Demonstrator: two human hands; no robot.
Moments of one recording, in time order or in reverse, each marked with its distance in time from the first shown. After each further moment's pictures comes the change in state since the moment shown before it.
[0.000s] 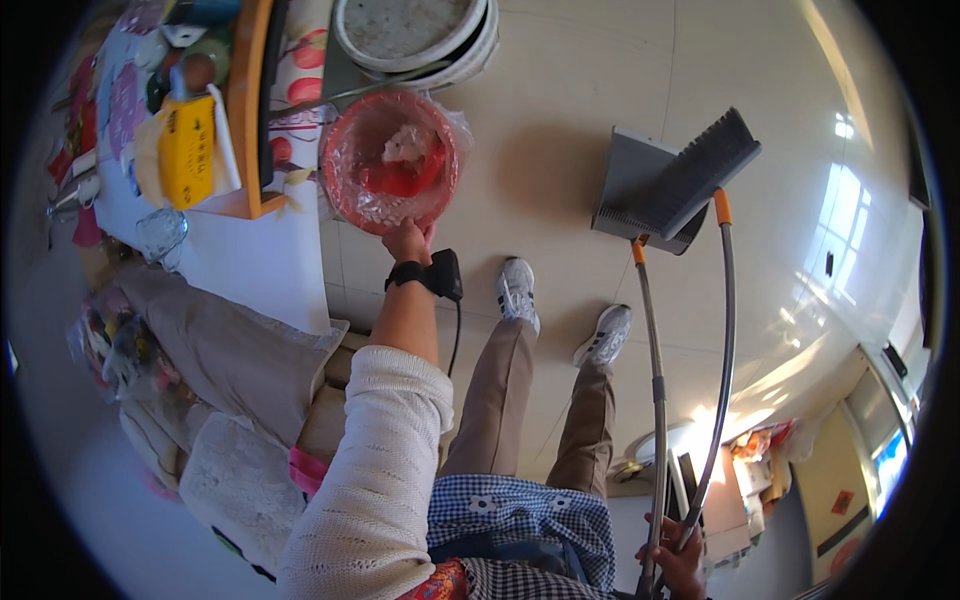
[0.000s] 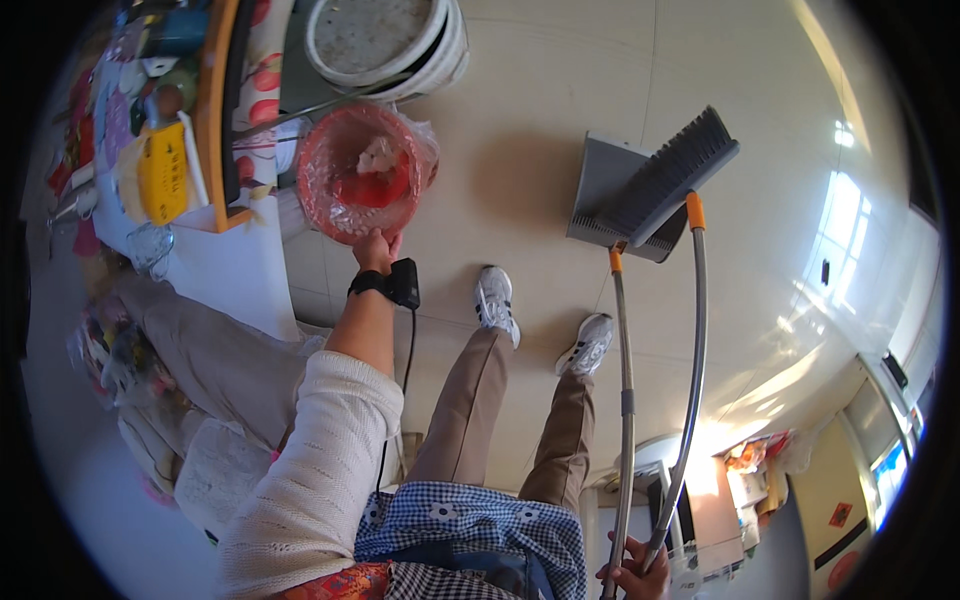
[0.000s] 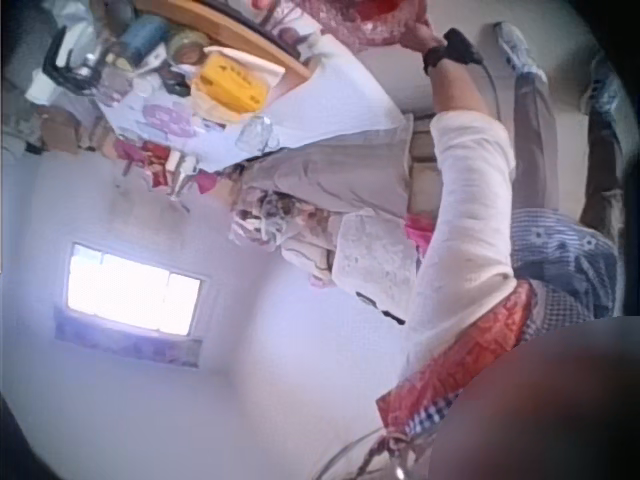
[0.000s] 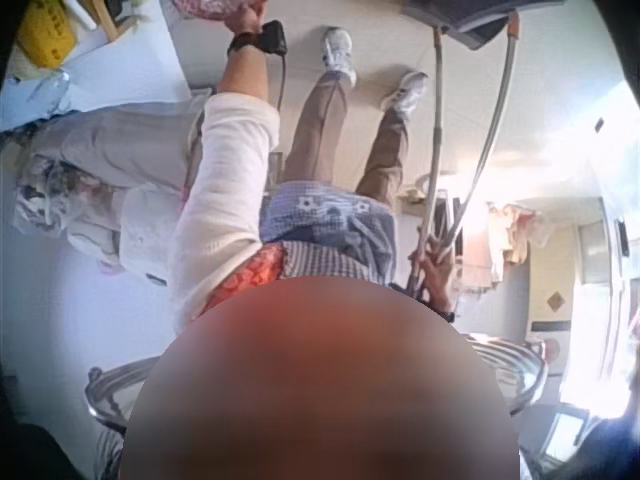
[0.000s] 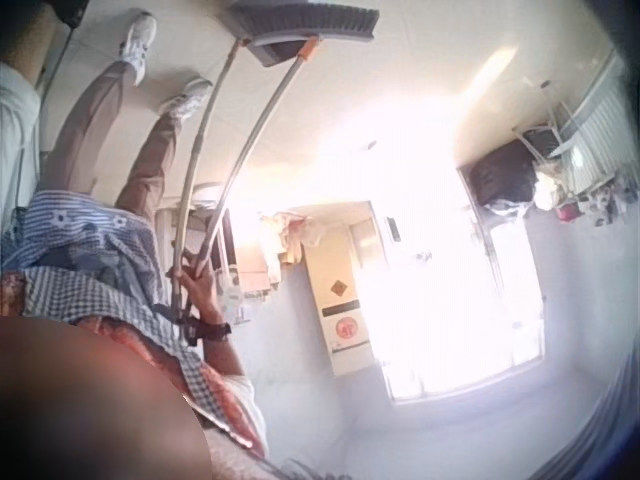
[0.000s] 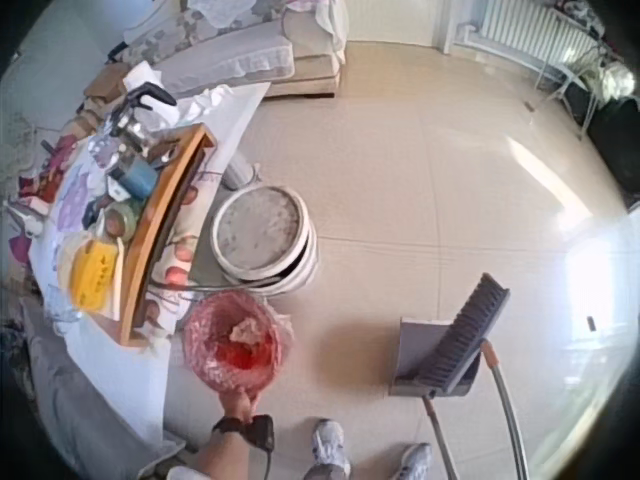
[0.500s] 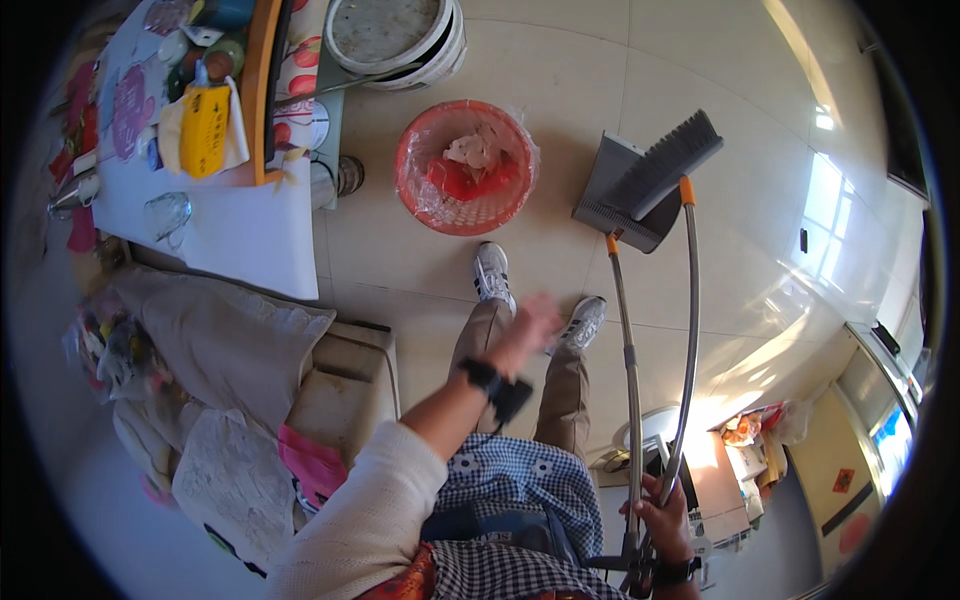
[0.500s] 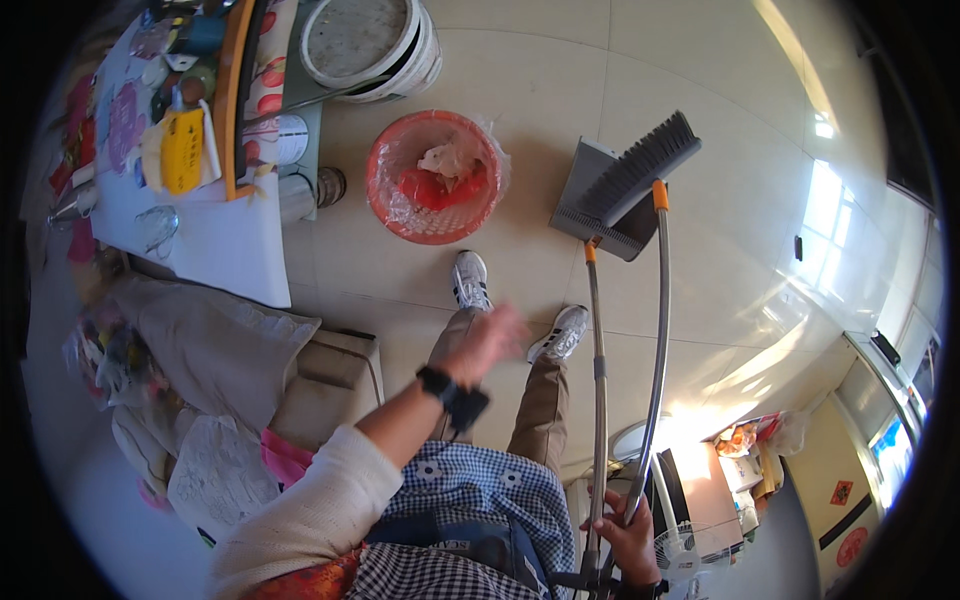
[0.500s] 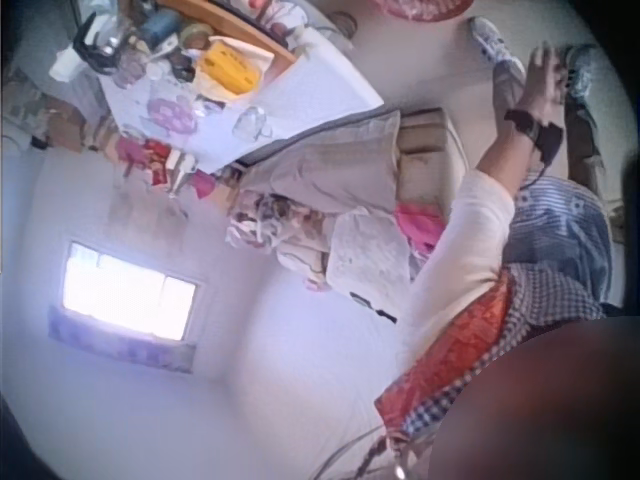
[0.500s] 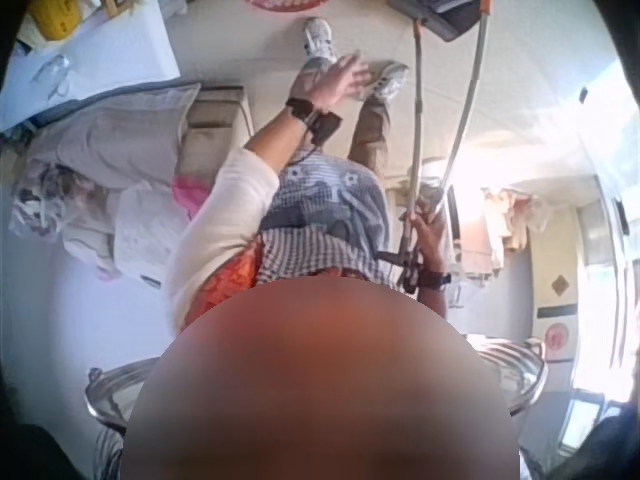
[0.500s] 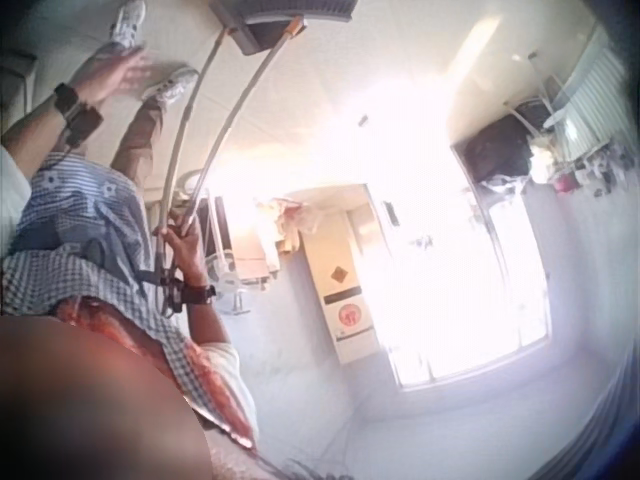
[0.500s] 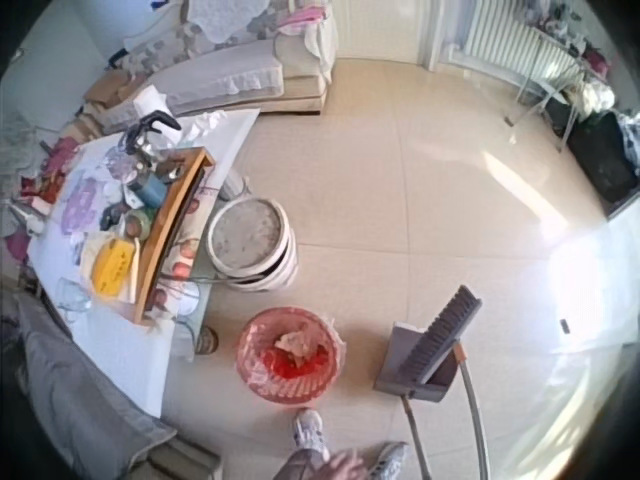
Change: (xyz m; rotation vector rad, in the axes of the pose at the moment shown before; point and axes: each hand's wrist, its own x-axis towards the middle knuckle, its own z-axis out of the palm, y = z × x) left_hand -0.255 -0.094 -0.012 0.496 -0.814 -0.533; right_hand 0.001 0.009 0.010 0.165 -0.028 -0.127
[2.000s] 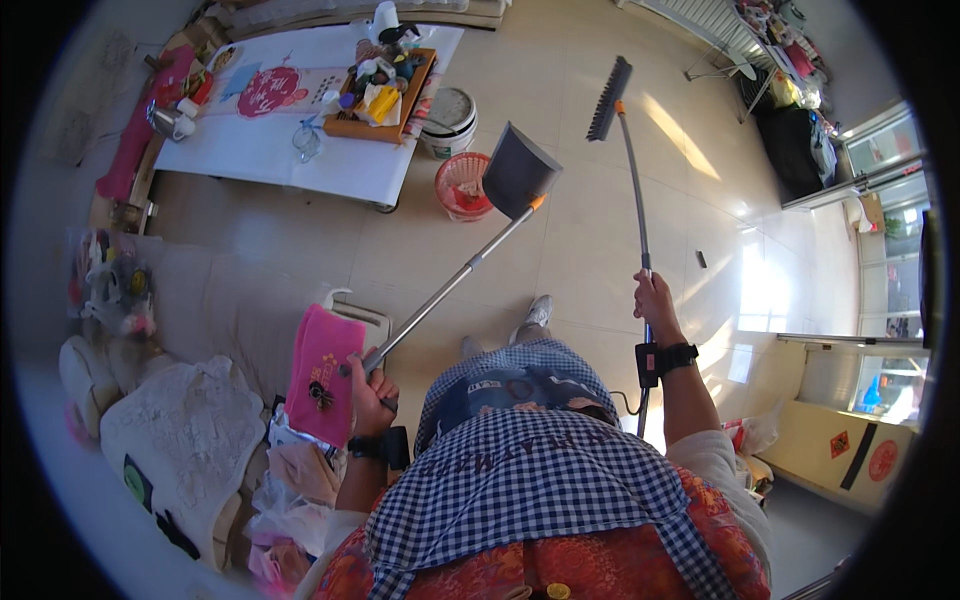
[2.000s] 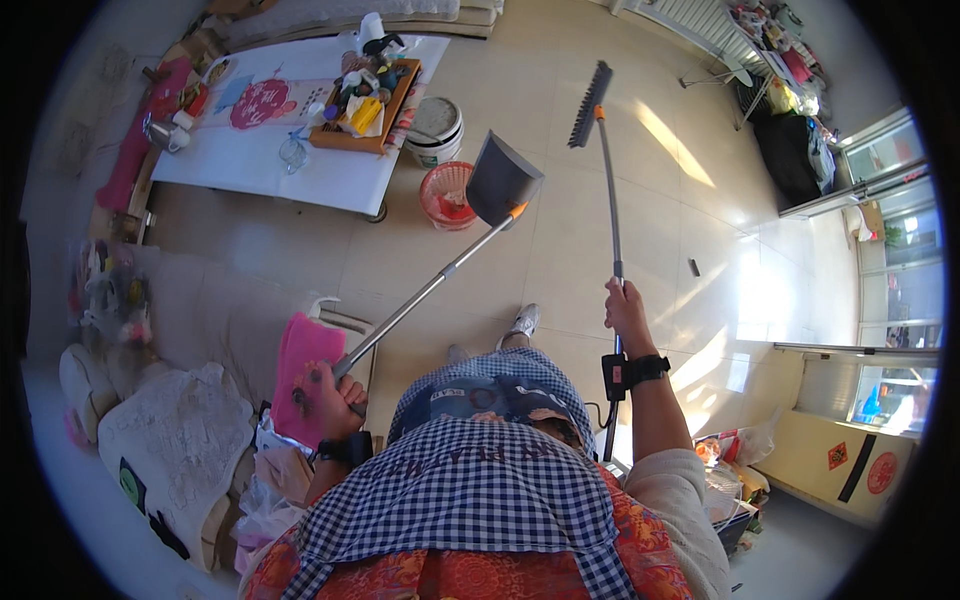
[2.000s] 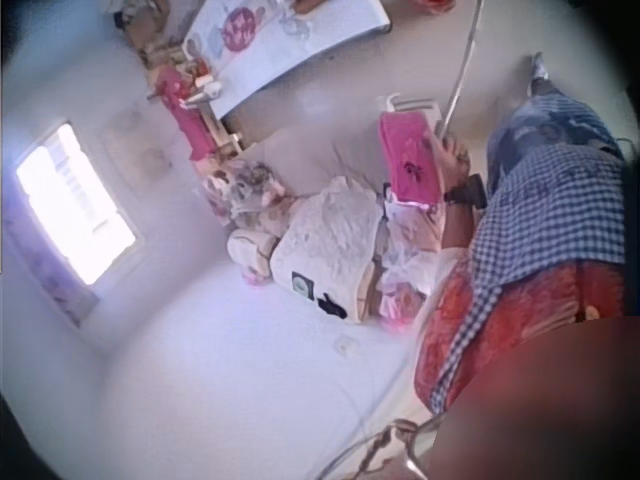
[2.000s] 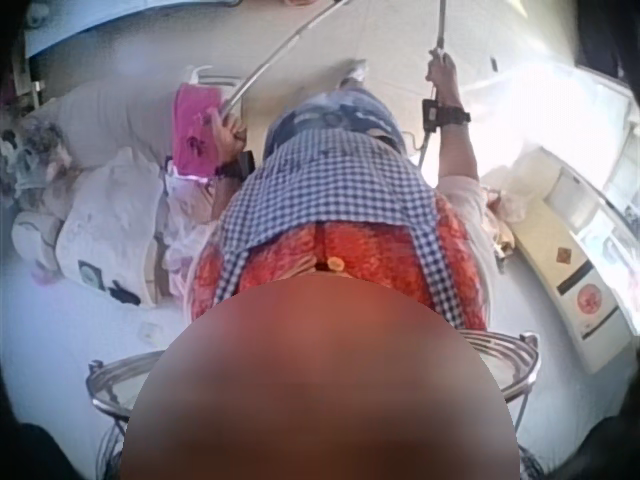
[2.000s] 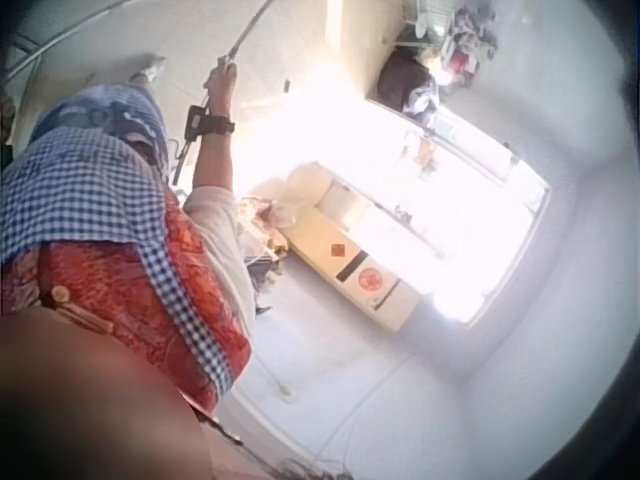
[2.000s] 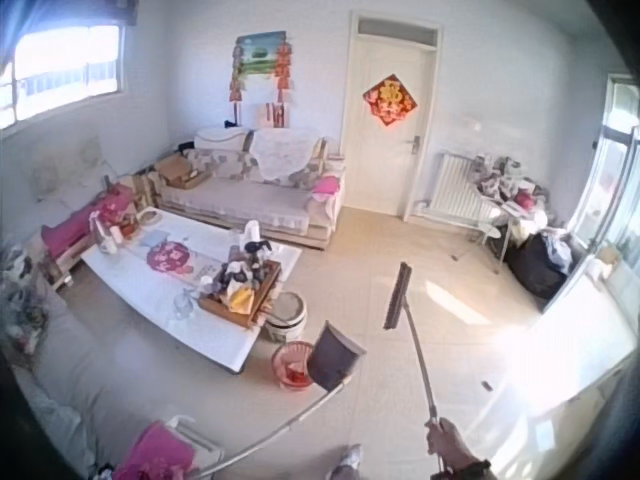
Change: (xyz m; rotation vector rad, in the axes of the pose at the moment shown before) left_hand -0.470 -0.217 -0.085 -0.744 0.126 0.722; right_hand -0.109 0.032 -0.019 -0.410 0.145 -0.805
